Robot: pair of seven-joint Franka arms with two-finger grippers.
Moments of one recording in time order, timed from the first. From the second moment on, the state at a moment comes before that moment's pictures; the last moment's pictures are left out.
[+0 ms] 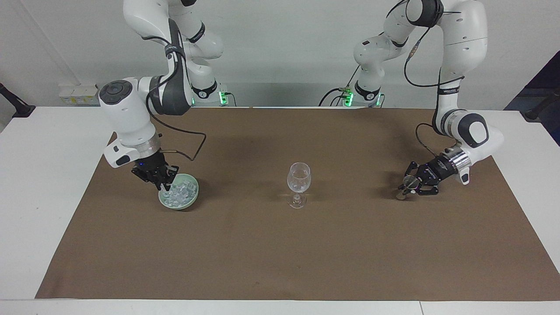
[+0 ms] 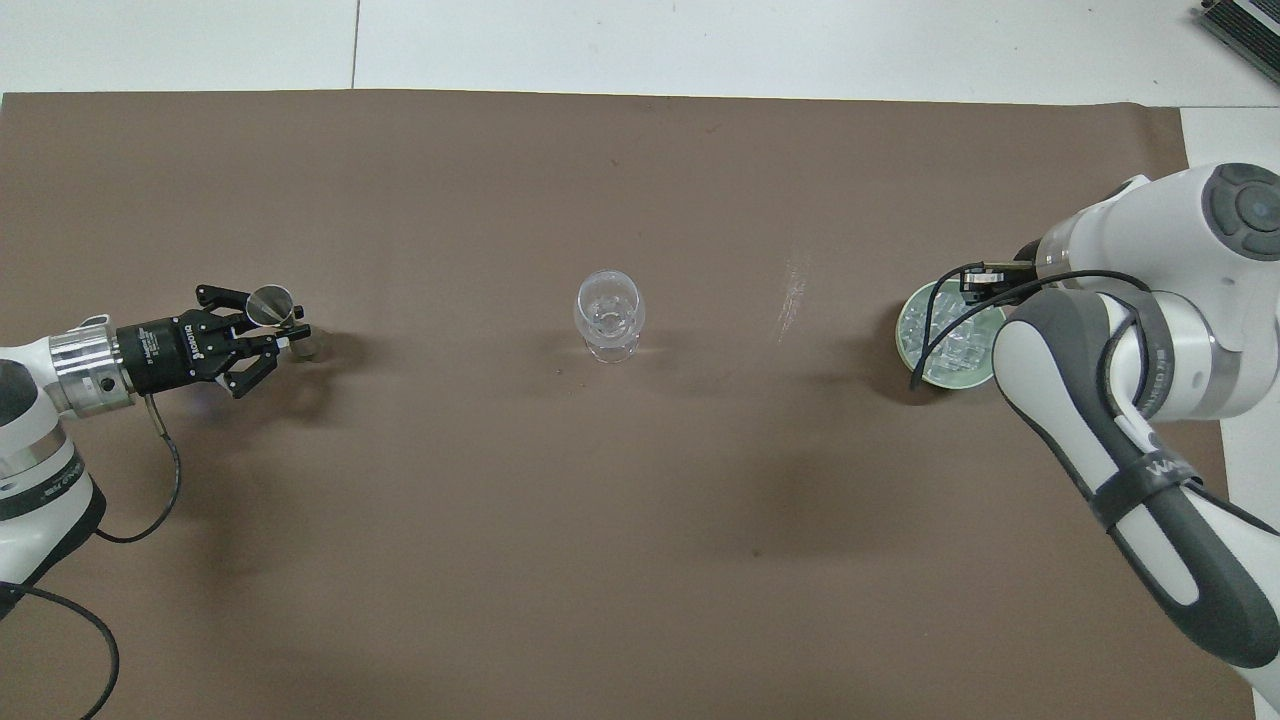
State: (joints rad) left arm 0.33 0.35 -0.08 -2.08 -1.31 1.98 -0.83; right arm -0.05 0.17 0.06 -1.84 -0.02 2.16 0.12
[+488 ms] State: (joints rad) left arm 0.33 0.35 -0.08 -2.08 -1.30 1.98 -0.82; right arm -0.05 0.05 0.07 -1.78 -0.02 2.01 0.16
